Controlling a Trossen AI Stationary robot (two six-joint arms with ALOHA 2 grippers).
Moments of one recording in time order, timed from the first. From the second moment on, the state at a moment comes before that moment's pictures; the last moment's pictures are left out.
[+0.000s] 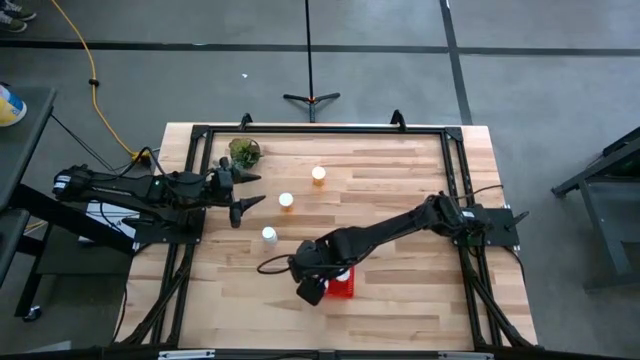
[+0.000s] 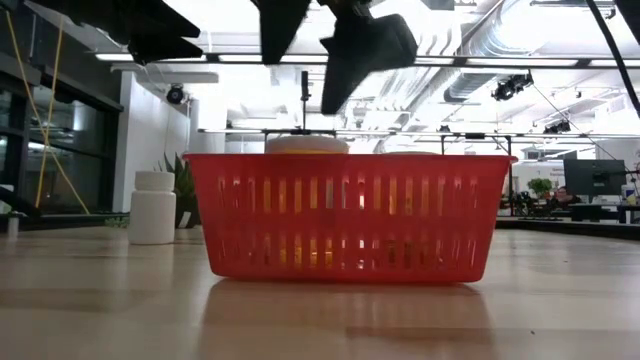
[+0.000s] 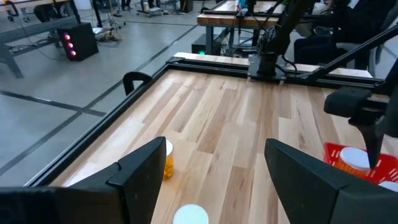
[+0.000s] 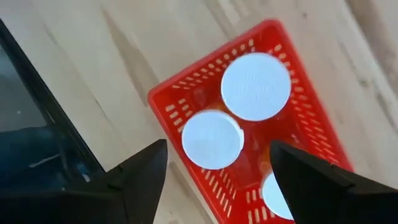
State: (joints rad) left arm -0.12 0.59 0.53 -0.17 -0.43 -0.09; right arm 0.32 2.26 2.16 -1.16 -0.06 0.93
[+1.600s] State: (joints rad) left arm -0.12 0.59 0.53 -0.10 -0.46 -0.24; right arm -0.36 2.26 2.14 -1.18 -0.14 0.04
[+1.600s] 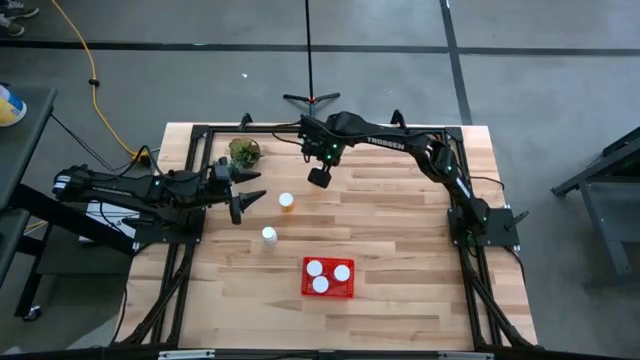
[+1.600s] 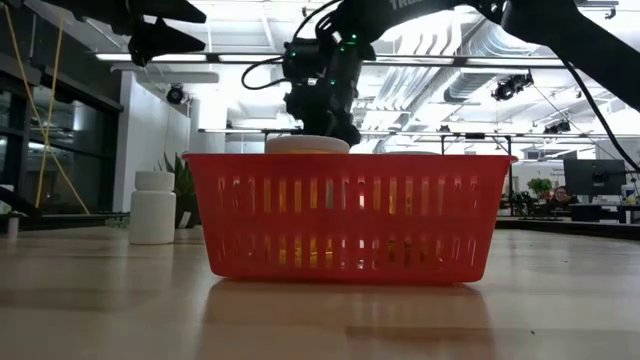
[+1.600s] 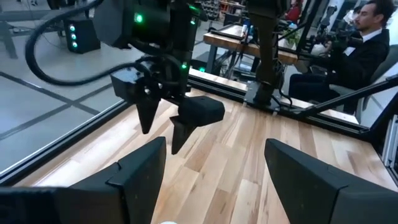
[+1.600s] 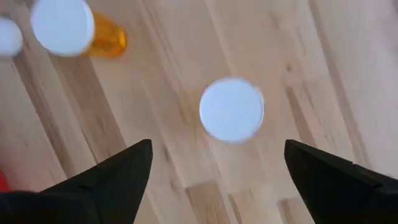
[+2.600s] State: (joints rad) left arm -0.12 0.59 0.53 -0.12 -0.46 -0.21; right arm -0.40 2.32 2.14 -1.07 -0.13 0.15
